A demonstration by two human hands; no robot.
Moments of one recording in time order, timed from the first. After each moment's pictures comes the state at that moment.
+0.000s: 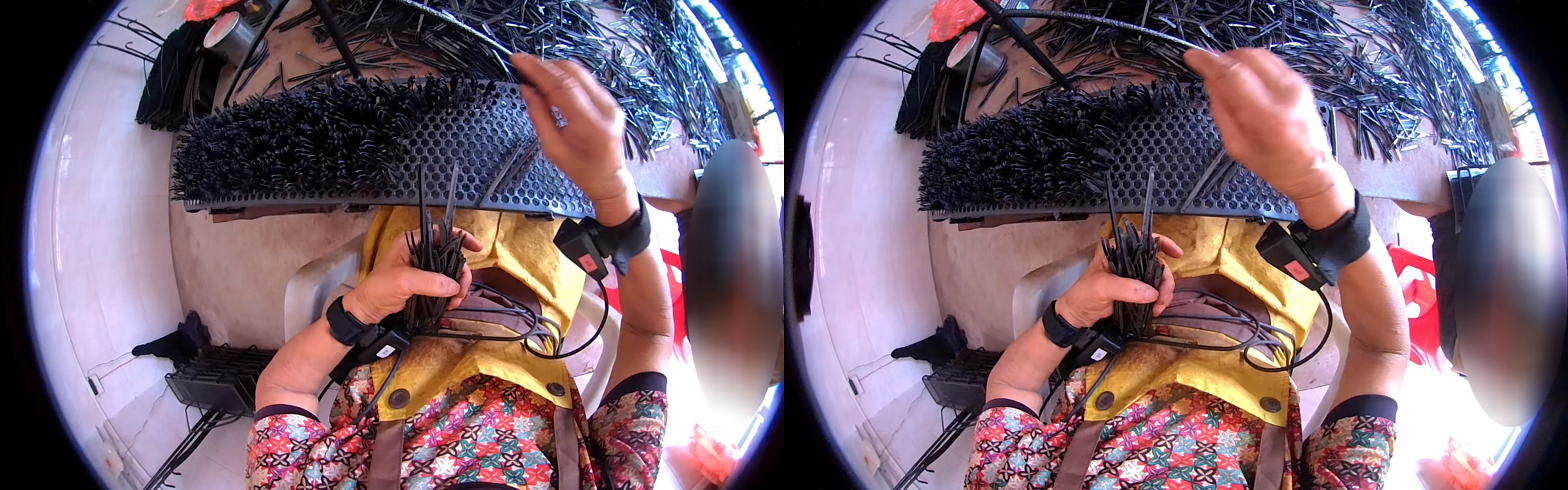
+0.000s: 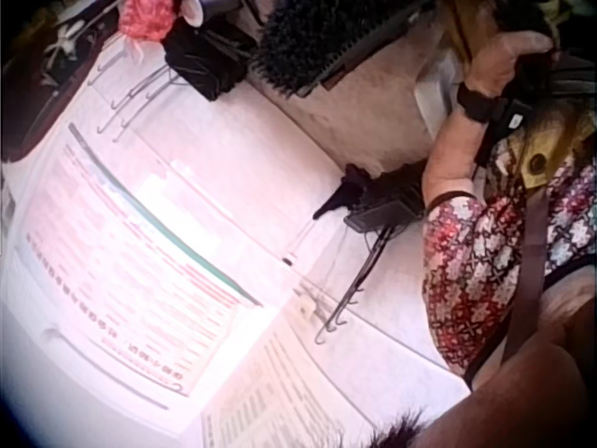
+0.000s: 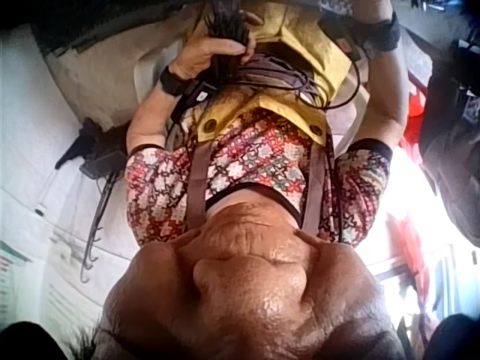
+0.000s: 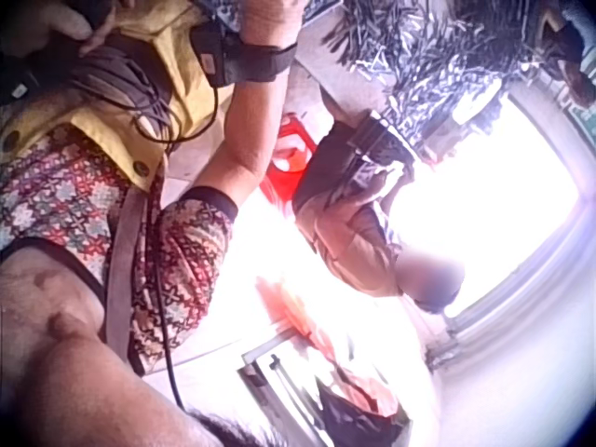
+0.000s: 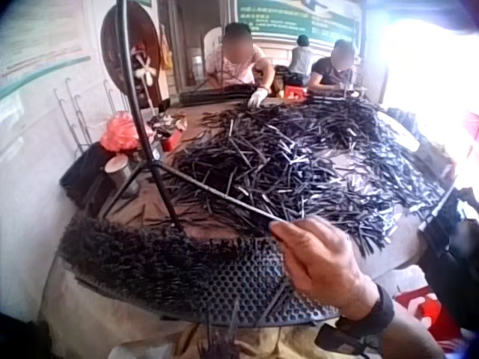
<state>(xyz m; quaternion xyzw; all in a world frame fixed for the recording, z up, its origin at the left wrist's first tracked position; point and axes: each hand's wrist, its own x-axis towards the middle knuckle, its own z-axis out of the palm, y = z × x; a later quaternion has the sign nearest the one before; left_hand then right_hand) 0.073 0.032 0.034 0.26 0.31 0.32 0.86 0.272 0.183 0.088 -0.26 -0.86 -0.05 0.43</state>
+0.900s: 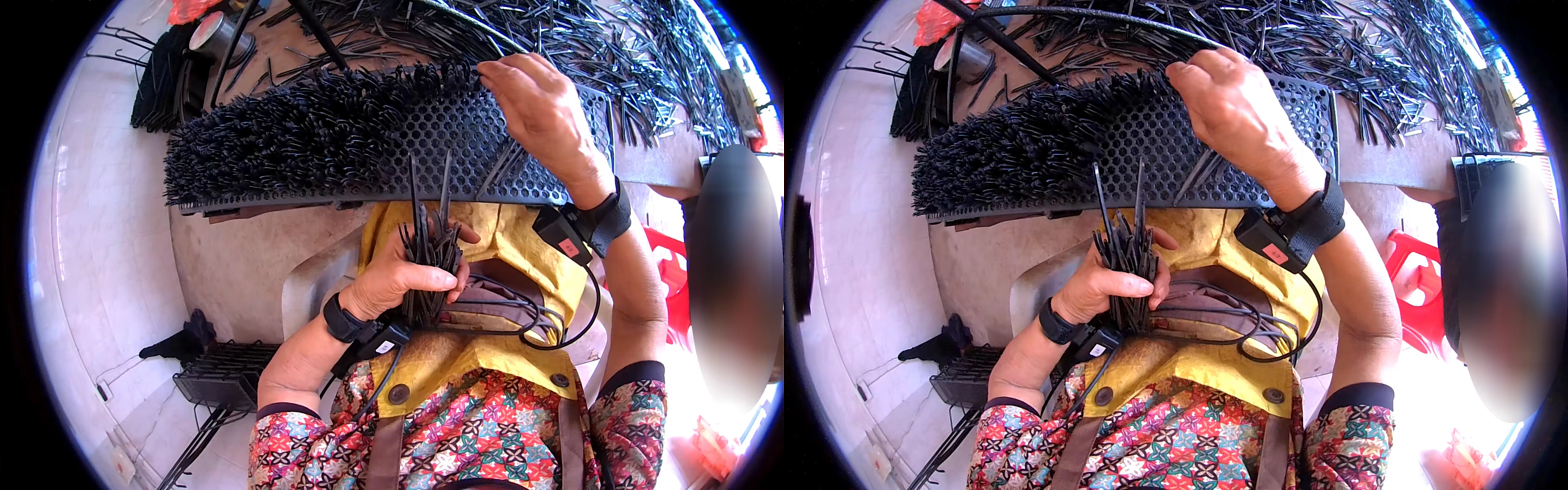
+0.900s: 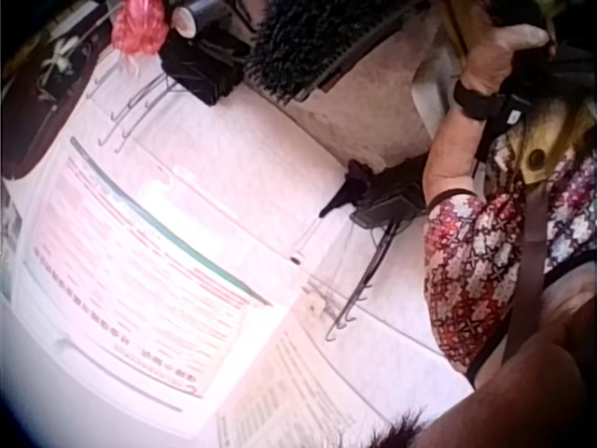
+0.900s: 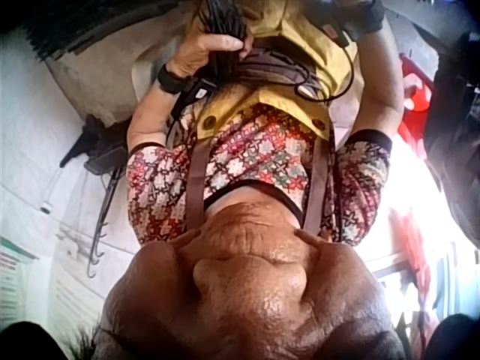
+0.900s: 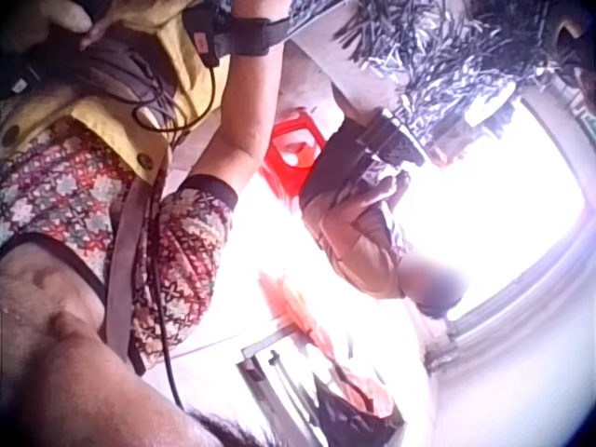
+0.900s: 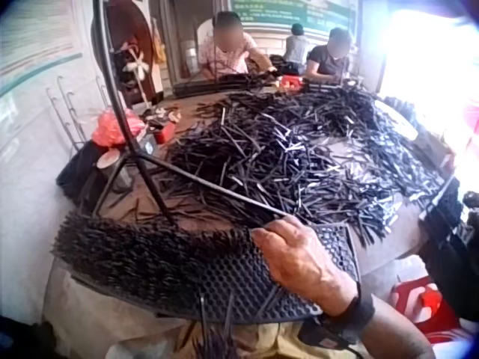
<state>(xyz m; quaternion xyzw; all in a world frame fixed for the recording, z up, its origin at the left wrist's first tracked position) 0.078 0.036 0.037 0.26 0.35 0.32 0.84 0.264 0.194 0.055 -0.26 -0.87 -0.01 0.42</state>
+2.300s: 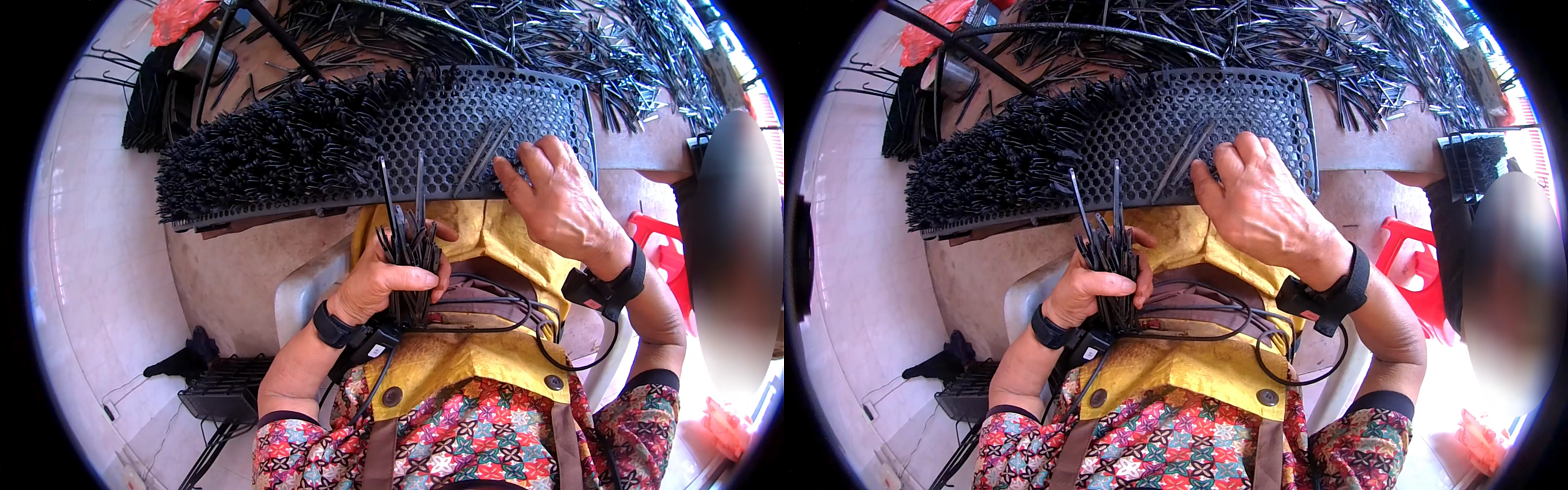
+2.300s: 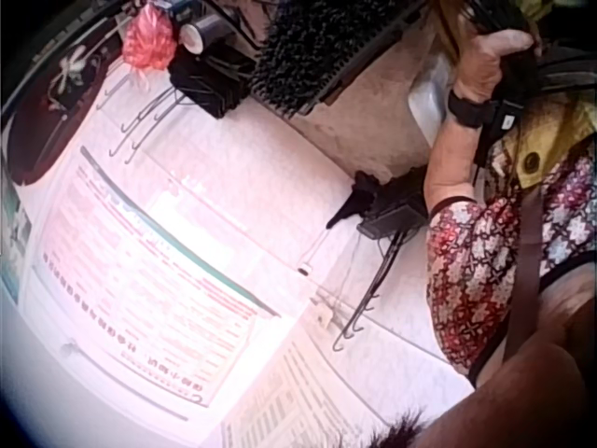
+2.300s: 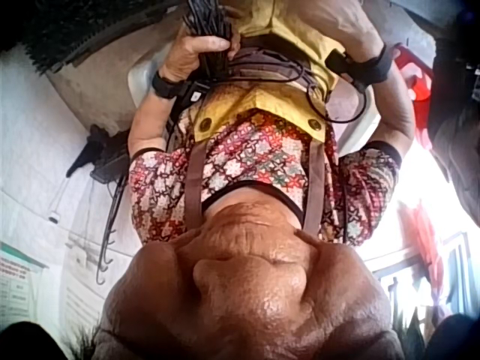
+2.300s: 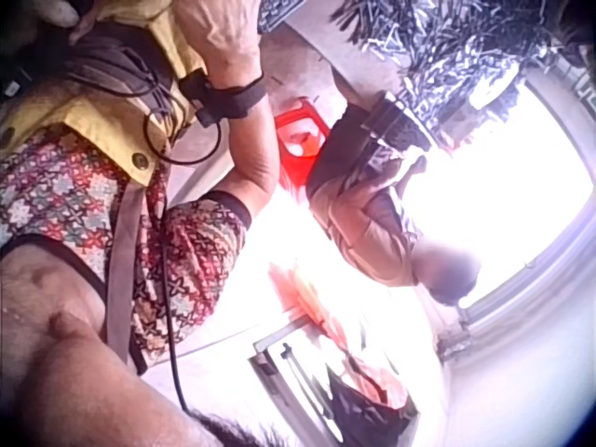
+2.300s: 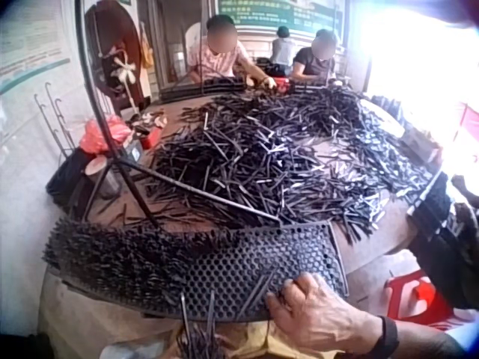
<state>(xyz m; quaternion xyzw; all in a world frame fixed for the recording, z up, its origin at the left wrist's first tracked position) 0.078 0.033 0.034 0.27 0.36 0.33 0.83 0.311 0.113 0.070 -0.28 -0.95 -0.04 0.14</state>
